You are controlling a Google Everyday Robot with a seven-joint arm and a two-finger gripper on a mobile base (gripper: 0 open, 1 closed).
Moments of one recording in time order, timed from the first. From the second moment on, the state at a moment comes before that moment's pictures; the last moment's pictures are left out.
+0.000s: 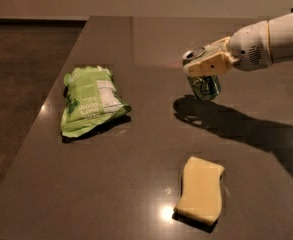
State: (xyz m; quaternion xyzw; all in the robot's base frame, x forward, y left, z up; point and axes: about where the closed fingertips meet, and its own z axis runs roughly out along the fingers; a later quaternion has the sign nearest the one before) arm 0.564 -0.136 0.952 -0.43 0.75 0.27 0.42
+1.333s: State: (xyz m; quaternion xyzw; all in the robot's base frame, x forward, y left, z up) arm 0.589 -0.153 0.933 -0.26 0.69 0.31 0.60
